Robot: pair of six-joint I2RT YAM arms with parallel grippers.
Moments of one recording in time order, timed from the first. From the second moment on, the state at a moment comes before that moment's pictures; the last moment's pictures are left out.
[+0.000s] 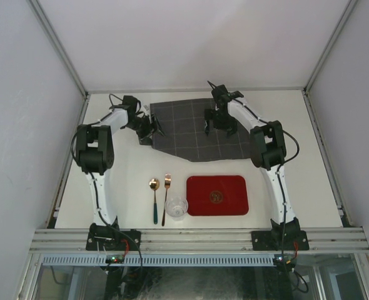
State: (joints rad) left arm -0.10 2.21 1.67 -0.70 0.58 -0.46; right arm 0.35 2.42 2.13 -1.00 -0.03 0.35
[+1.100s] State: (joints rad) left arm -0.12 2.02 1.47 -0.67 0.77 -0.48; right arm 0.33 2.51 2.27 -1.08 -0.02 0.35
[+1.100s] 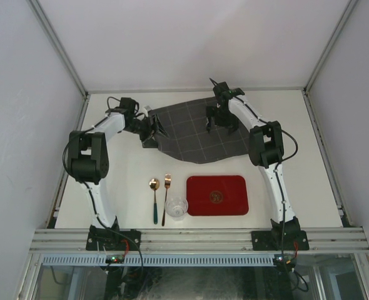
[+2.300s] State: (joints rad) left arm -0.17 1.81 1.33 -0.56 0.93 -0.59; right arm 0.32 2.52 2.29 -1.08 -0.02 0.35
